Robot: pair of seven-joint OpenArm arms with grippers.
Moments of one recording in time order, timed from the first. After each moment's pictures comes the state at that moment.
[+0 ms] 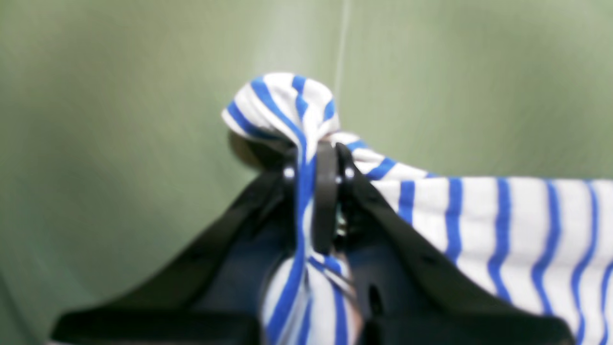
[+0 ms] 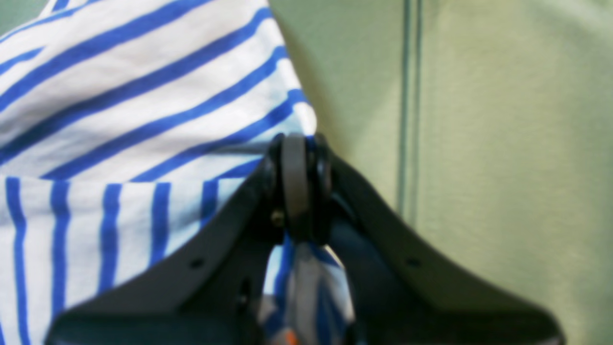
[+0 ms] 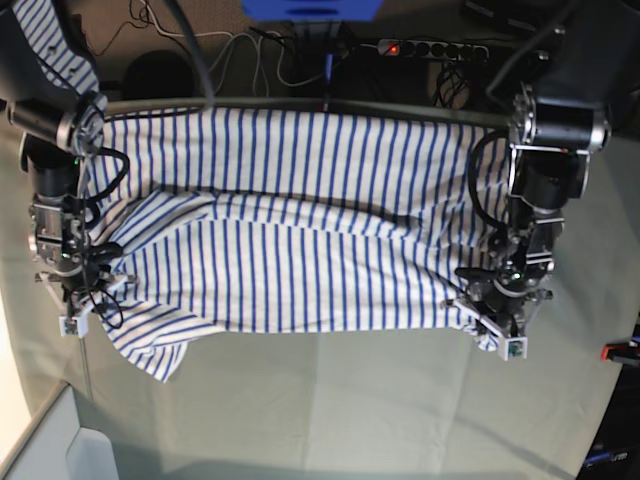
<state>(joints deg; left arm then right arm) -28.6 -12.4 3.7 27.4 -11.2 -6.9 -0.6 26.6 16.7 24.1 25.3 -18.4 18.1 1.5</state>
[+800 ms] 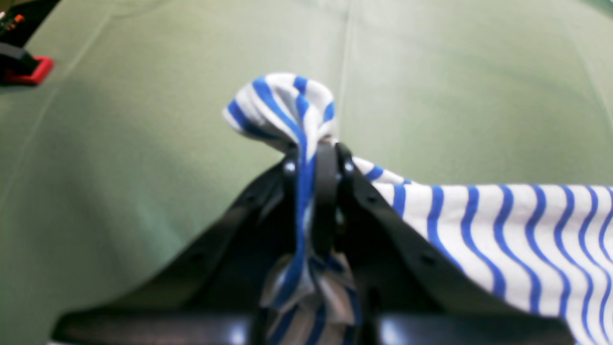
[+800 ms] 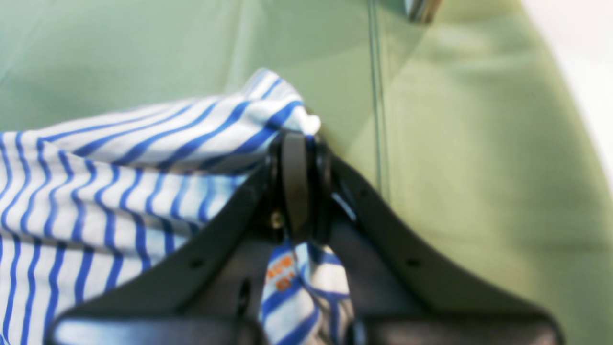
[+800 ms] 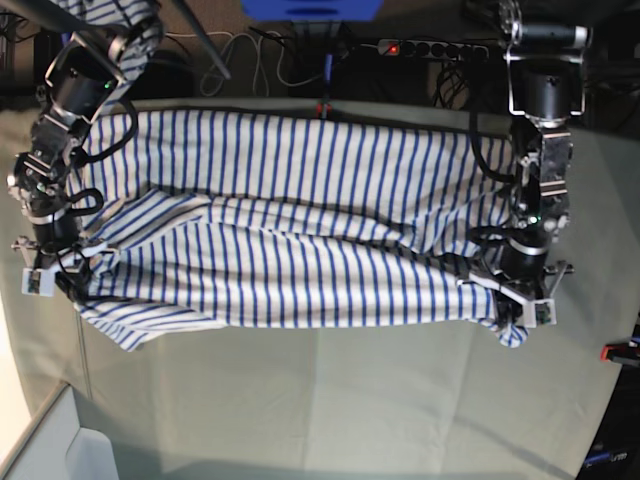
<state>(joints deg) -7.5 -12.0 -5.0 61.0 -11.1 -6.8 -0.5 8.0 5.5 45.2 63.2 -19.1 38.8 4.3</state>
